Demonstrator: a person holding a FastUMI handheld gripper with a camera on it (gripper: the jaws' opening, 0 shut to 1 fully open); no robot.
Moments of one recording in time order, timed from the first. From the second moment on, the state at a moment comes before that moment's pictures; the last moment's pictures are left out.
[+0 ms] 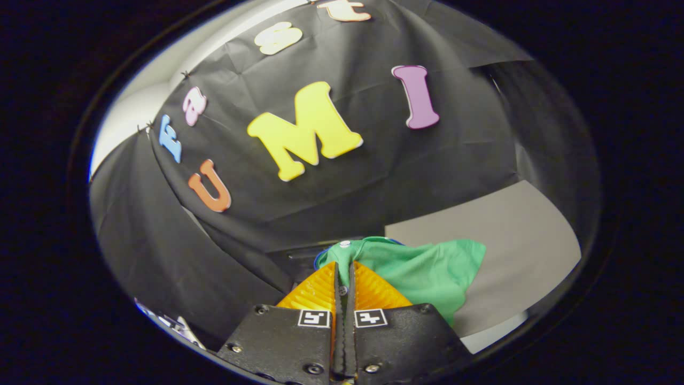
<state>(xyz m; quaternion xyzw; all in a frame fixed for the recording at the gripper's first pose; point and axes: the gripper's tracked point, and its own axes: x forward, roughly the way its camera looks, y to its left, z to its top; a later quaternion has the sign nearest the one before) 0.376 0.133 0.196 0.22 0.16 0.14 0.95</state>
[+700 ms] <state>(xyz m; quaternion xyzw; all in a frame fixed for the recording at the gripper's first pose) 0.389 0.284 0.236 0.16 0.13 0.25 0.95</state>
